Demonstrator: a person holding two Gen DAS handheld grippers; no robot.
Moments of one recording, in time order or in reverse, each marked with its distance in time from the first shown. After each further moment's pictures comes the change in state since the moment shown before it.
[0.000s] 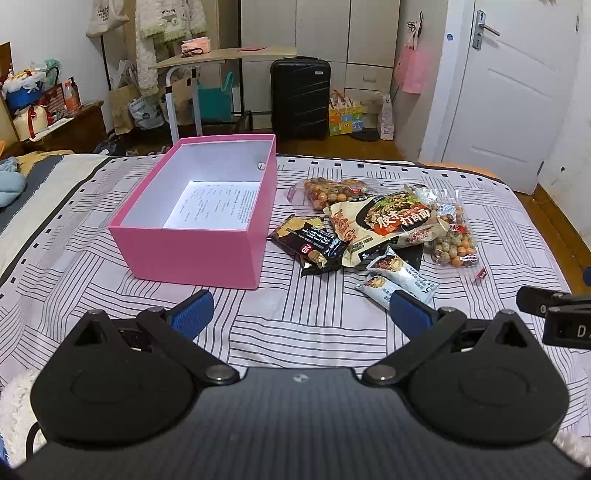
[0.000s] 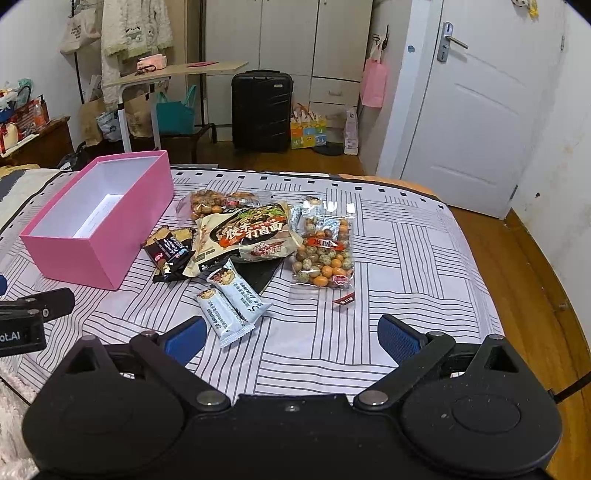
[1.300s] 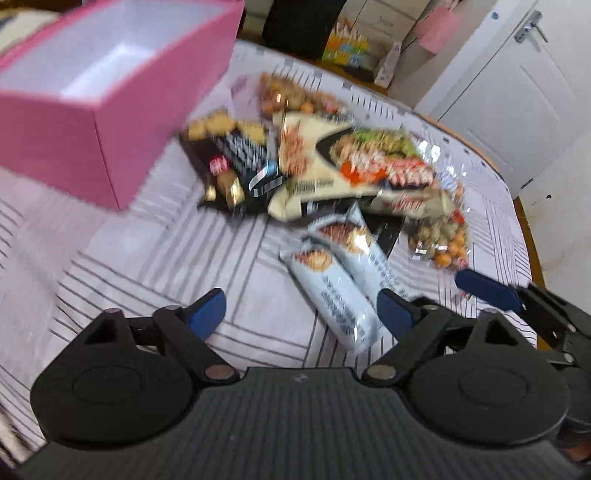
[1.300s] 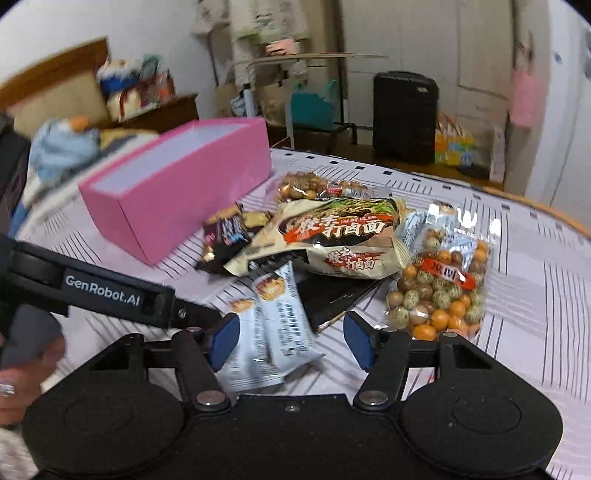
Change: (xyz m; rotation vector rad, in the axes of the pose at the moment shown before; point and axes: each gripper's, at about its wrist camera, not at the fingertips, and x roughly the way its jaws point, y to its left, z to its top) left arm 0.183 -0.042 -0.010 -0.306 0.278 -0.191; right arm 0.156 -0.020 0.001 -0.250 -0.050 0.472
